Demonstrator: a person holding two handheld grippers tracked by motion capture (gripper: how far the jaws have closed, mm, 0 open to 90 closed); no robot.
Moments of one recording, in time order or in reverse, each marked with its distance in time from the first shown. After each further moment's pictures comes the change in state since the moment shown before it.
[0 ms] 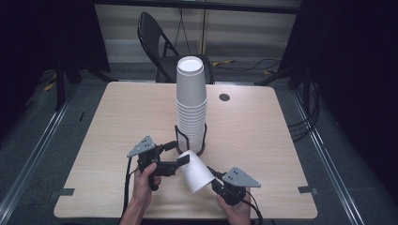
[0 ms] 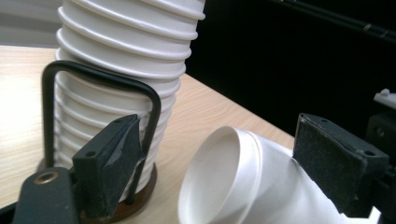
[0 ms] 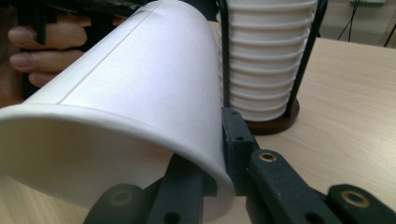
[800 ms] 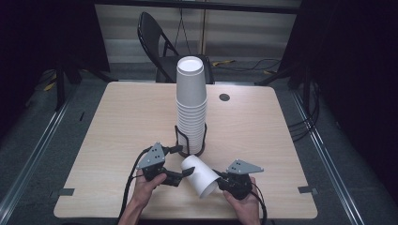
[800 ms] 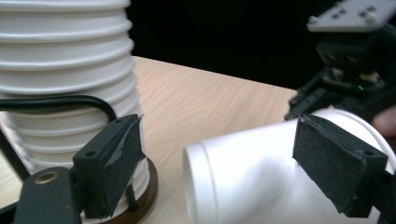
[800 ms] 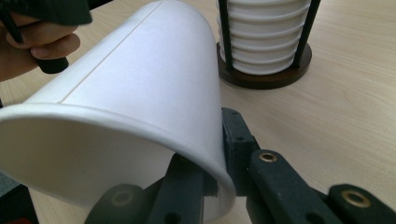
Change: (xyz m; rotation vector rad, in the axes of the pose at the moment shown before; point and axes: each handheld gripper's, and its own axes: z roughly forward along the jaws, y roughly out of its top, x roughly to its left) left arm -0.019 -0.005 0.006 0.097 -0.076 0.336; right arm -0.024 0.011 -0.003 0.227 0.102 0.068
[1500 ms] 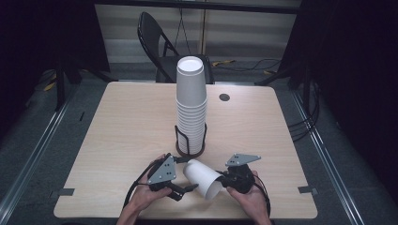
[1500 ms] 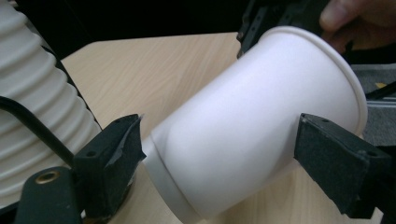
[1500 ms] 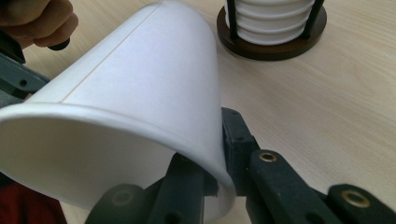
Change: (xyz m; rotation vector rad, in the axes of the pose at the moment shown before) left arm -0.021 -0.012 0.010 0.145 -0.091 0.226; right arm -0.013 0.017 -0.002 0.184 0.054 -0.025
